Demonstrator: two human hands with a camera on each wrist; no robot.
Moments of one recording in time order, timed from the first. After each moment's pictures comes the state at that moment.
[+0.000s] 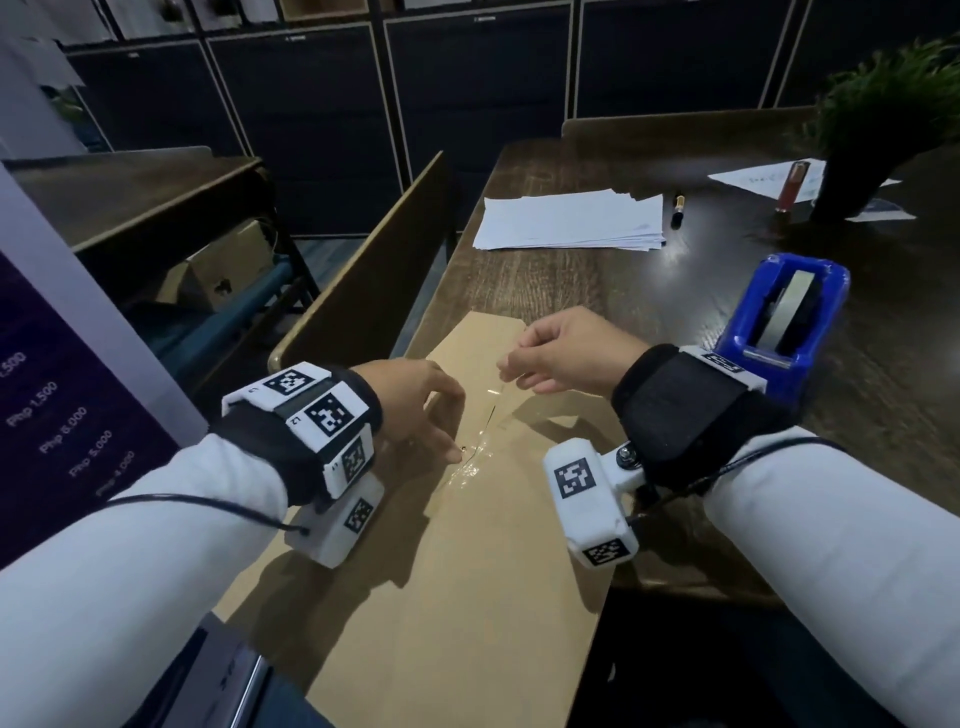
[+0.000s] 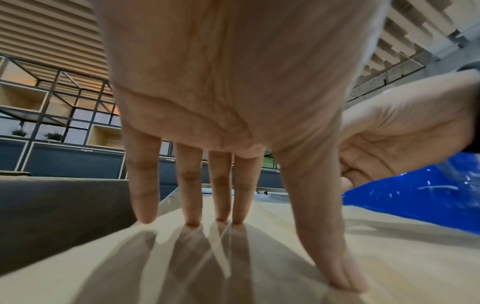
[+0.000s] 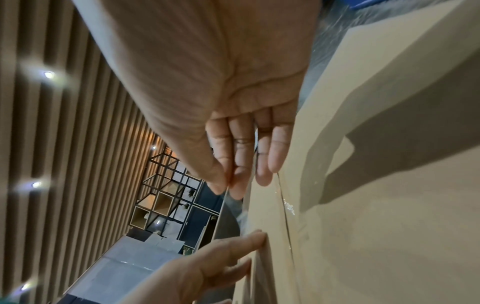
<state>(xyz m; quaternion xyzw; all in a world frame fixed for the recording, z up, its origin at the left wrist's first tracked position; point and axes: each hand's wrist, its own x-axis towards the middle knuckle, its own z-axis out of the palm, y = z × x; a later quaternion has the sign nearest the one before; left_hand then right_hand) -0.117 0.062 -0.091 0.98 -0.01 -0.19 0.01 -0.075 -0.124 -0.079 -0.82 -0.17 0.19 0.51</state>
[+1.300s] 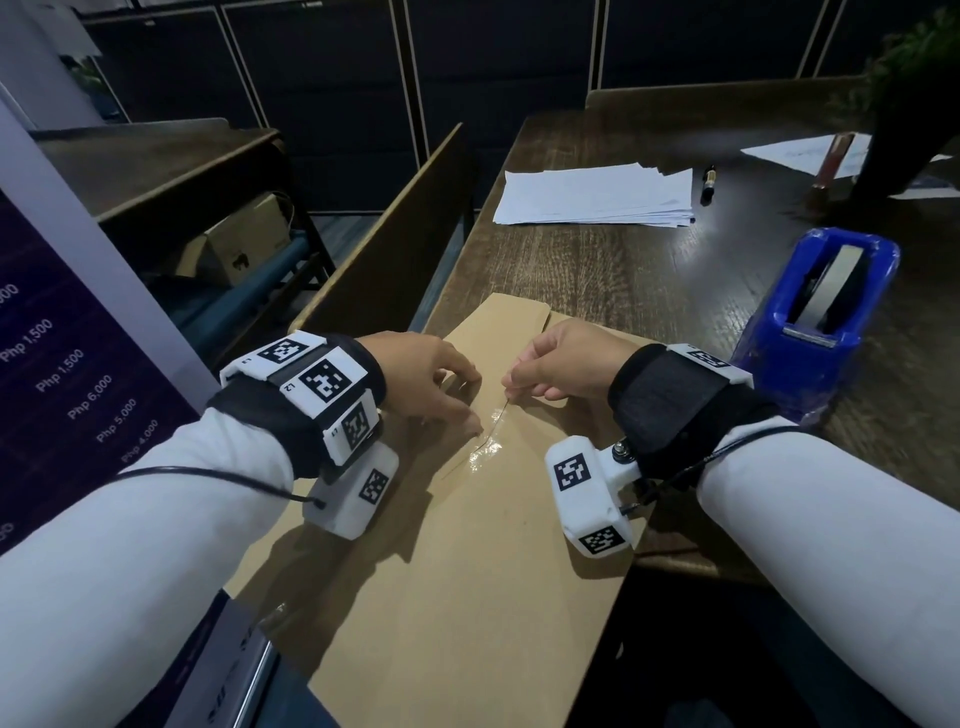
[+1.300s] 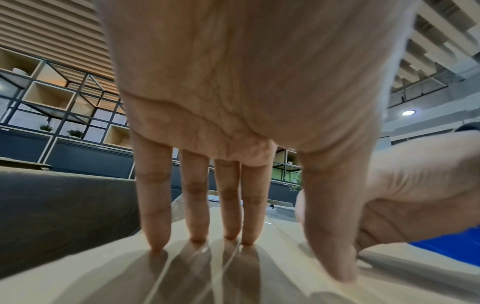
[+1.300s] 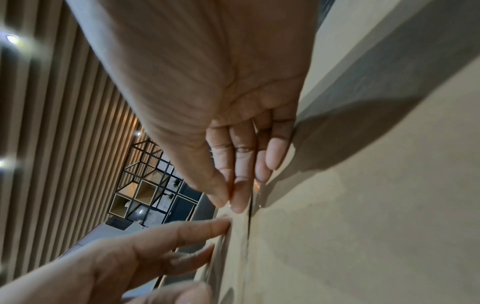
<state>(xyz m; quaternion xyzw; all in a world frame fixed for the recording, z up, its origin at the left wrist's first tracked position) -0.125 0.069 -0.086 0.98 -0.02 -0.20 0.02 -0.077 -0.106 -0.104 -0.84 -0.16 0.25 0.45</state>
